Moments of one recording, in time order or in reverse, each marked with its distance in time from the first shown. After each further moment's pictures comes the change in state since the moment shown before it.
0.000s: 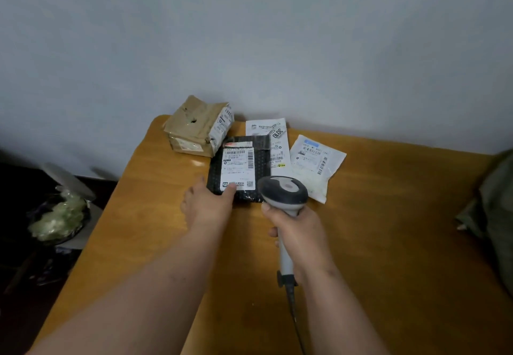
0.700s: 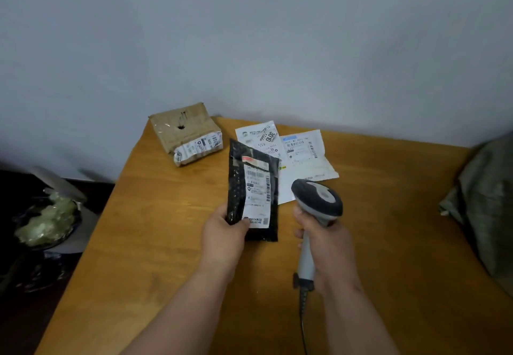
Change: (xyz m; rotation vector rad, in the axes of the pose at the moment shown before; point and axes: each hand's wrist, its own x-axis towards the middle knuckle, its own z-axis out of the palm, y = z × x) left_hand -0.079 -0.021 -0.017 -0.536 -0.322 0.034; right_hand -0.034 0.017 -0.025 0.112 0.213 -0.038
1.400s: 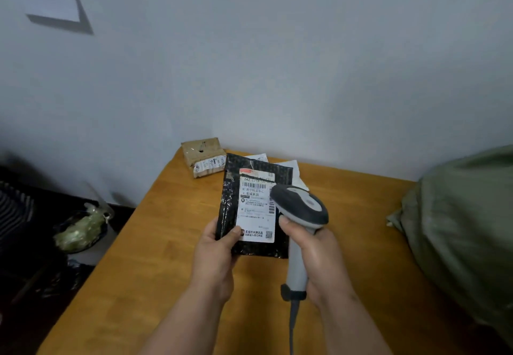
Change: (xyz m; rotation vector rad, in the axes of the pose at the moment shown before) left_hand -0.182 0.016 -0.007 -0.612 -0.007 0.085; right_hand -0.151 -0.046 -0.089 0.051 -0.302 -0.227
